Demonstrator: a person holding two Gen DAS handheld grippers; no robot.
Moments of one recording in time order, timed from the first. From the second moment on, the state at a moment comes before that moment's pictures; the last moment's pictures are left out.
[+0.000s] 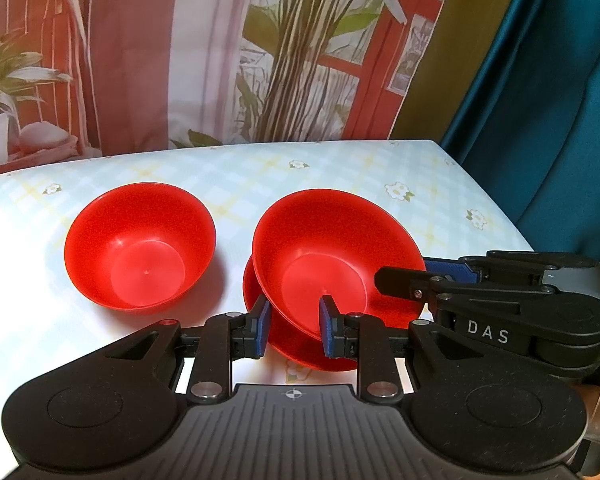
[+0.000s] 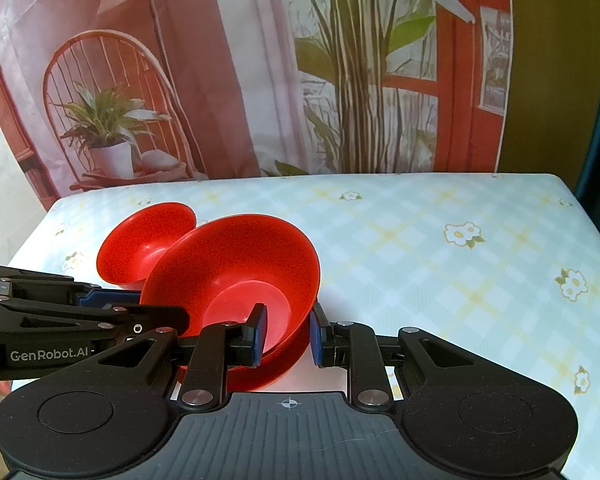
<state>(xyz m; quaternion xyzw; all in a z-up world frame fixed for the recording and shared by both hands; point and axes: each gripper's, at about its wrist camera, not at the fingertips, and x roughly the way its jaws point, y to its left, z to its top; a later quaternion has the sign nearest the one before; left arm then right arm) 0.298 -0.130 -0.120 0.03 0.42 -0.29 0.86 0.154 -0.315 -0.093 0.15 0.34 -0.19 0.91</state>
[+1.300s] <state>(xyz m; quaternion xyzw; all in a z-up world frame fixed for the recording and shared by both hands) 0.303 -0.100 -0.093 0.02 0.39 -0.25 0.88 0.159 -0.313 -0.079 0.14 0.34 -0.19 0.91</state>
